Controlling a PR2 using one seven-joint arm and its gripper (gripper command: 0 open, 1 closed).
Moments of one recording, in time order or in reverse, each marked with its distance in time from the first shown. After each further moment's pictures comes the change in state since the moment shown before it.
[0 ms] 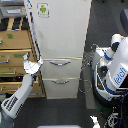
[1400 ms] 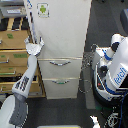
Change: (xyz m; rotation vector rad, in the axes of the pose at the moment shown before) arm 0.114 0.013 0.006 0.004 0.022 0.105
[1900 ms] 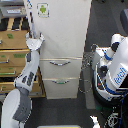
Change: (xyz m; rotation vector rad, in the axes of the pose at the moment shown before) arm 0.029 -0.002 0.014 0.012 -0.006 -0.005
